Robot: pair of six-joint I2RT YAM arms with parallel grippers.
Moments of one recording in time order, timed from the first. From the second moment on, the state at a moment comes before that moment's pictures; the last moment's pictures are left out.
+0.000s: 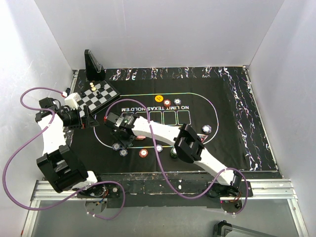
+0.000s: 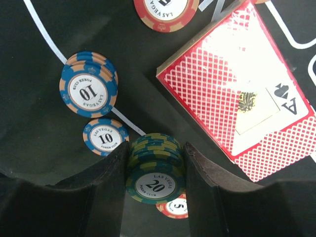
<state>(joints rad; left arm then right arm) 0.53 1.37 1.09 -0.93 0.75 0.44 1.20 2.46 2.29 -1.03 0.09 0.31</state>
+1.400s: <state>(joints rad) 0.53 1.35 1.09 -0.98 0.78 0.46 1.17 2.50 2.27 -0.94 0.04 0.31</state>
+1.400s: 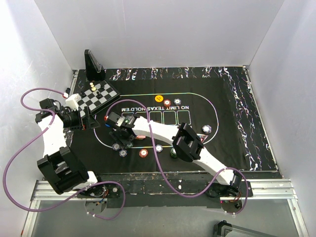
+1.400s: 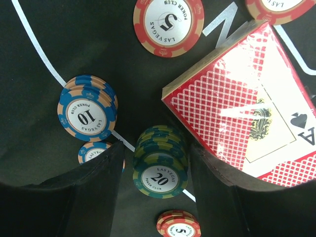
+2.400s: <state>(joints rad) 0.53 1.34 1.09 -1.00 0.81 0.47 1.06 1.72 1.29 -0.90 0.22 0.50</state>
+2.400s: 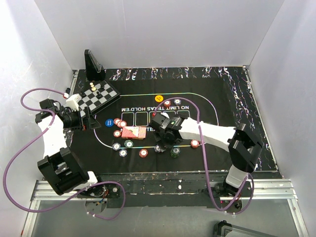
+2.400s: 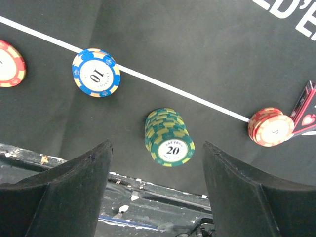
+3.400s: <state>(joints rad) 0.53 1.34 1.09 -1.00 0.81 0.47 1.00 1.62 1.08 -0.78 0.10 0.58</state>
